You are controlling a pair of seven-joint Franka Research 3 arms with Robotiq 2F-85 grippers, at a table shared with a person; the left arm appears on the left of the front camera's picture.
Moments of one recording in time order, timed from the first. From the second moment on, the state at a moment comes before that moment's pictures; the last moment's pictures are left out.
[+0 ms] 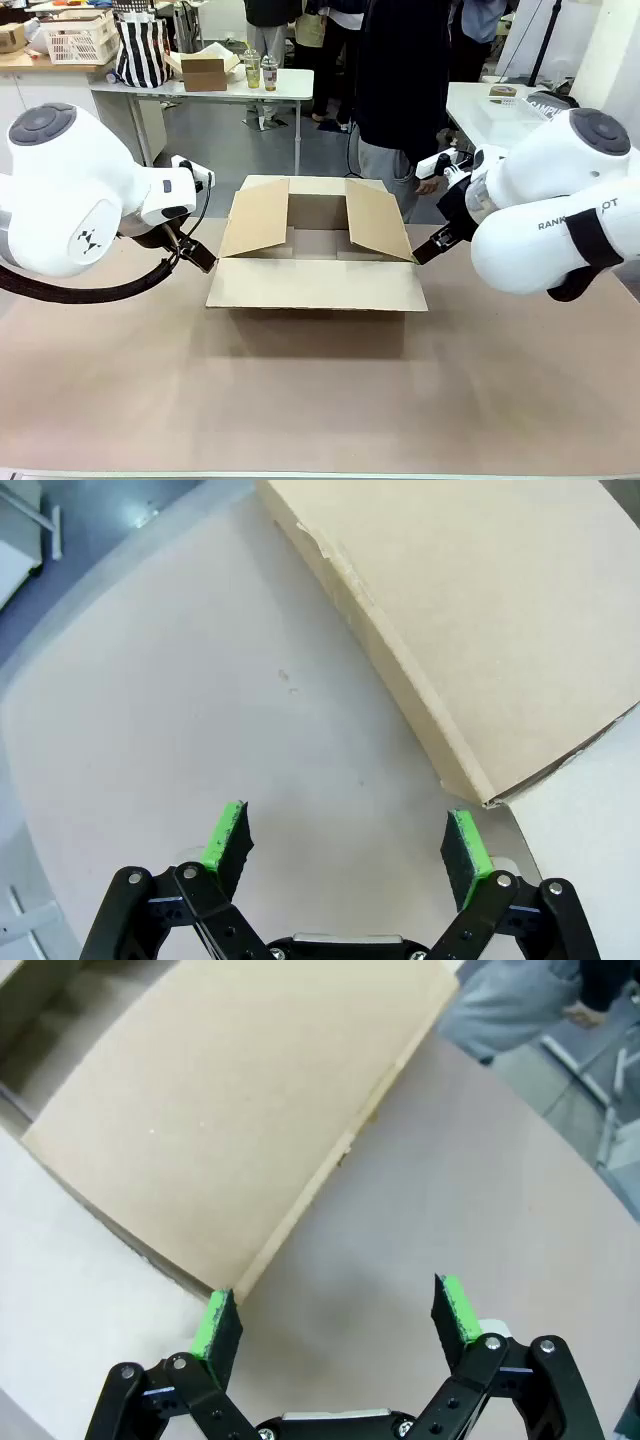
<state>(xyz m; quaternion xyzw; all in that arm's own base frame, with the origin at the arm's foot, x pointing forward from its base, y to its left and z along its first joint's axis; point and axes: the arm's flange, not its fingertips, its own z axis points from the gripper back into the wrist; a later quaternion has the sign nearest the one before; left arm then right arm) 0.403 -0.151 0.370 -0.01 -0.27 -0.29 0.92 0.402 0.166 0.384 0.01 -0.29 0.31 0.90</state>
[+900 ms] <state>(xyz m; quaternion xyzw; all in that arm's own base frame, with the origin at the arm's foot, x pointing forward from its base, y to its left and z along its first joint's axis) 0.403 -0.152 0.370 -0.01 -0.27 -0.29 0.92 0.402 0.165 0.384 0.01 -0.29 0.31 0.90</state>
